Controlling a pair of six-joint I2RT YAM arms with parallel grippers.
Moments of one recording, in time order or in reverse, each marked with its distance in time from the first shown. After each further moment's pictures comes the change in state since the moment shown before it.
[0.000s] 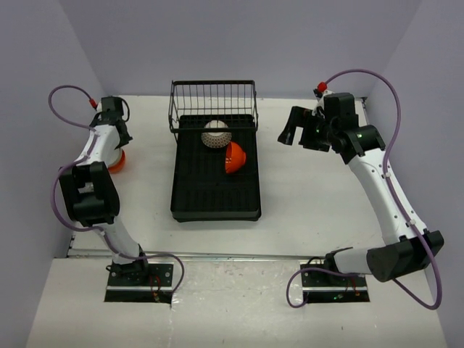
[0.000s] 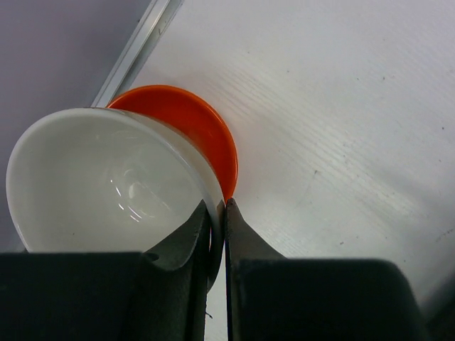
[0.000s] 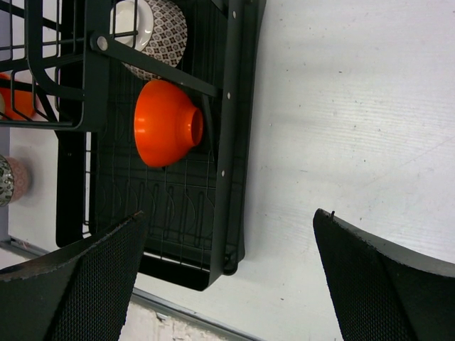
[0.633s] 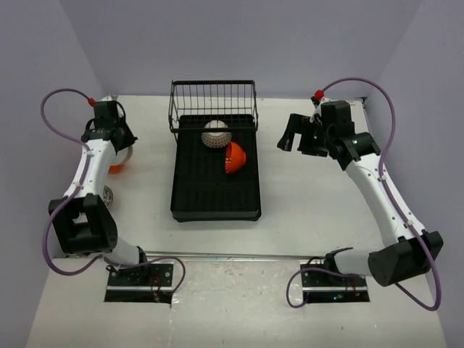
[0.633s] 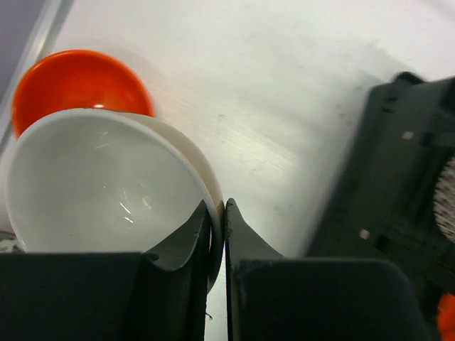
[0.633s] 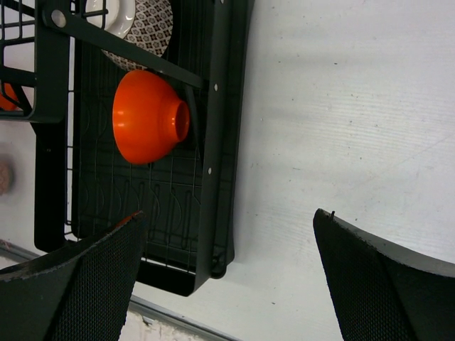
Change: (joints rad) left arm -0.017 -0.285 -0.135 0.019 0.296 -0.027; right arm 0.000 -0.036 -0.129 0.076 0.003 -0.016
